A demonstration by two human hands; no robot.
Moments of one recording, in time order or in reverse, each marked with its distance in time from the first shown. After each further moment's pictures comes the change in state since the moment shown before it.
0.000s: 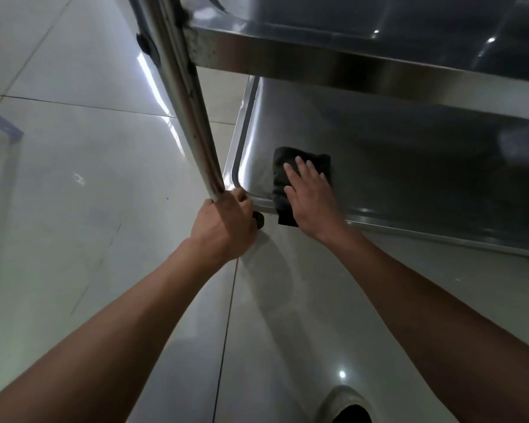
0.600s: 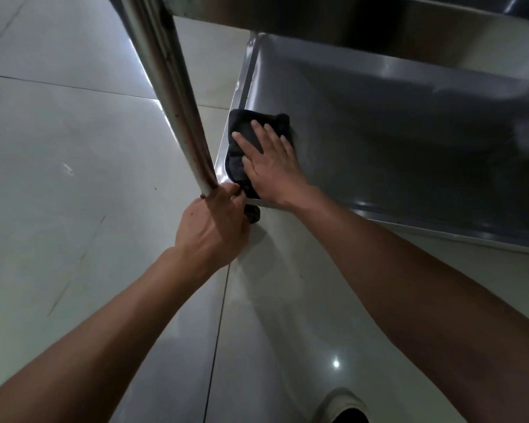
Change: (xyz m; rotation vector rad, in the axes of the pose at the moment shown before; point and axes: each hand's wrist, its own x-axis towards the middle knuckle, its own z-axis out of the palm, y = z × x) left_hand 0.000 -0.009 0.025 -0.042 0.072 0.000; right_hand 0.067 -0.040 0.023 -0.197 -0.085 -0.133
